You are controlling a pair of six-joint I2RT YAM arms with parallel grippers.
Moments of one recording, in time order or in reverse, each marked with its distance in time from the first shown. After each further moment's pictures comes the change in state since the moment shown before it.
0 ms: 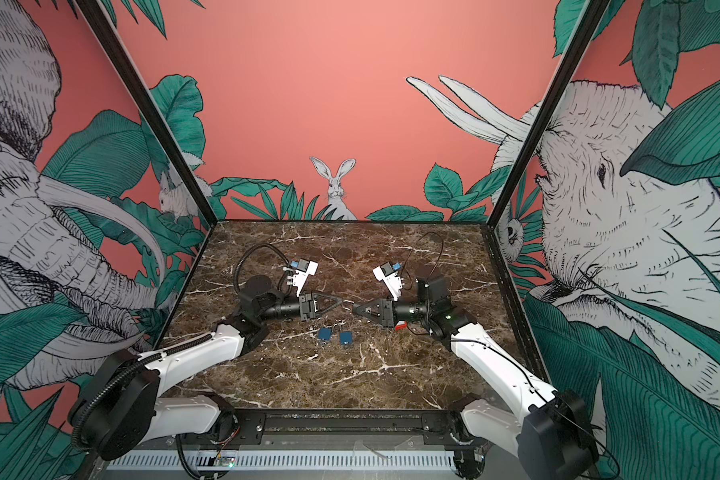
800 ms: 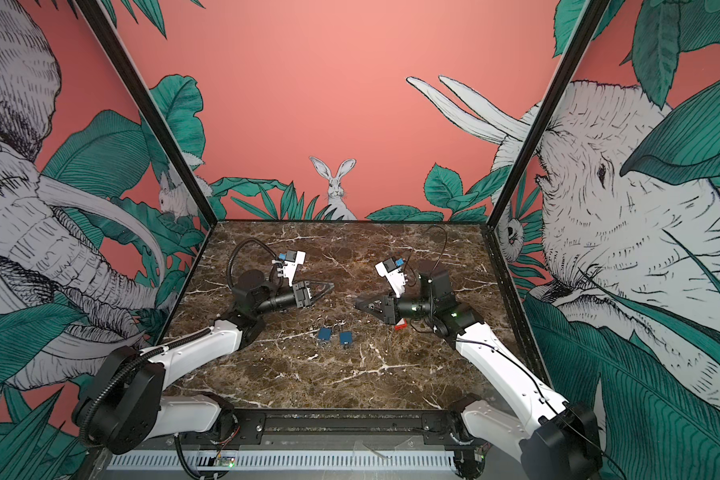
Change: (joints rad) left arm 0.095 0.027 0.002 0.089 -0.050 -0.060; right arm 0.000 -0.045 0.054 -0.153 0.045 -0.063
